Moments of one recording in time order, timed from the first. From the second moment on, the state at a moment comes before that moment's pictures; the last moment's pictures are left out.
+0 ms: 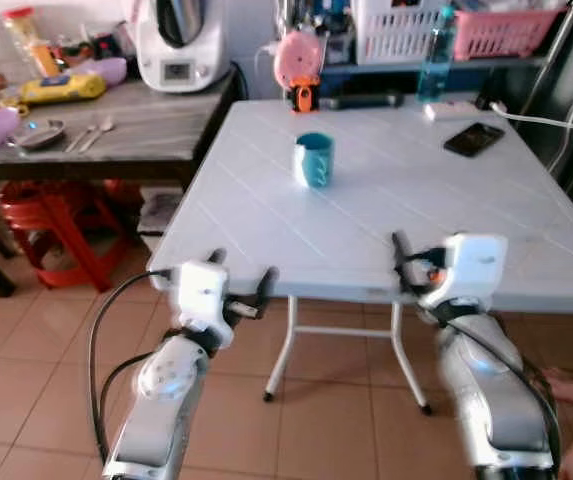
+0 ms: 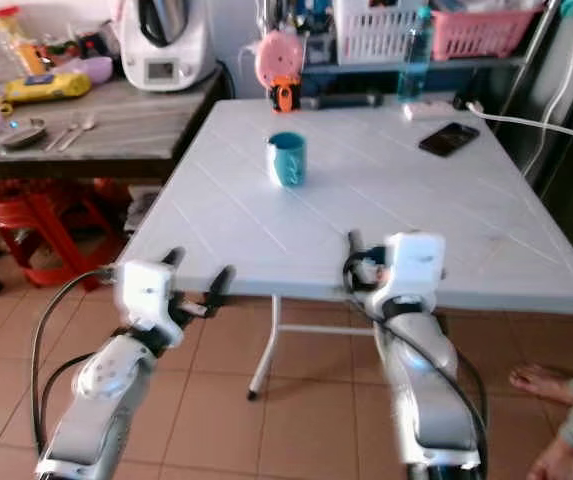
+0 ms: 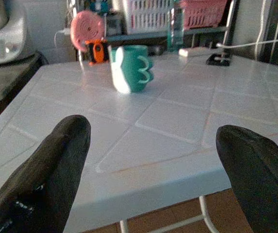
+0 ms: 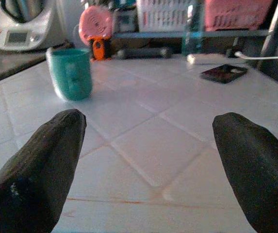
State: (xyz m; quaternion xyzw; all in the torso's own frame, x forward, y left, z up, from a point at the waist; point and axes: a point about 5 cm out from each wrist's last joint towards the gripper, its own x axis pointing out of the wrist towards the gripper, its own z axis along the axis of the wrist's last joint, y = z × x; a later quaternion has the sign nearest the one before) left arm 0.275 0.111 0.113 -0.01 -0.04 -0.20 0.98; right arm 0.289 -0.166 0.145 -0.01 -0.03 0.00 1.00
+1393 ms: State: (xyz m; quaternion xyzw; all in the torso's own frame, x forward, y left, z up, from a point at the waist) left arm 0.271 0.113 0.114 -0.02 -0.04 -0.23 0.97; right arm 0.290 -0.158 0.145 -0.01 -0.03 0.01 1.00
